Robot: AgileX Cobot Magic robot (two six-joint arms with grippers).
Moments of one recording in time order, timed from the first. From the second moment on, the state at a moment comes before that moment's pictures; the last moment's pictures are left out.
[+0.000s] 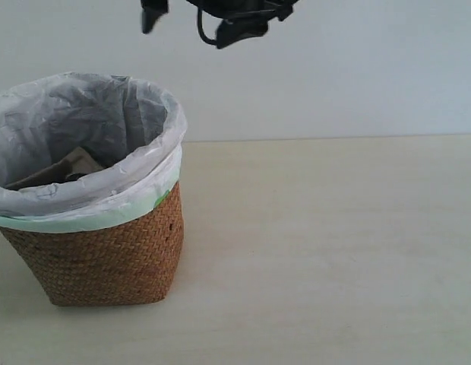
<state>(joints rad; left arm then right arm) 0.01 0.00 0.00 -0.26 0.31 0.24 0.66 1.91 -2.09 0.09 0.95 0.33</state>
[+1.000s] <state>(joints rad) 0.01 0.00 0.00 -0.26 0.31 0.24 0.67 1.16 -0.87 -0.37 0.48 0.66</state>
